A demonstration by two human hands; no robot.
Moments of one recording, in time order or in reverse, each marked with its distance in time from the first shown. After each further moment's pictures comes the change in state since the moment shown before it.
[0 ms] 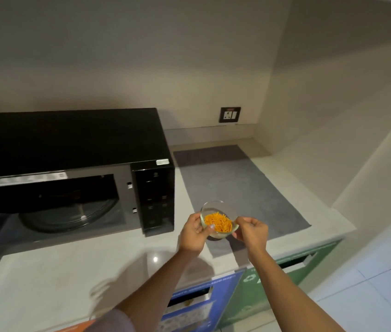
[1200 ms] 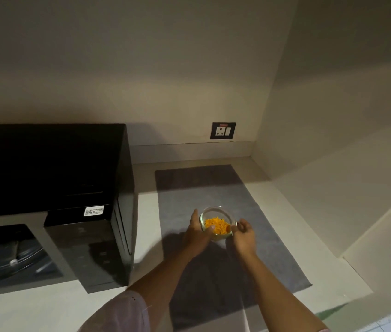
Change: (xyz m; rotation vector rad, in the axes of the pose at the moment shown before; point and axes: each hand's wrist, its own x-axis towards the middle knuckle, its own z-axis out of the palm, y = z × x) left_hand 0.176 0.000 0.107 0.535 -0.001 -0.087; right_hand 0.197 -0.027 0.029 -0.134 -0.096 -0.069
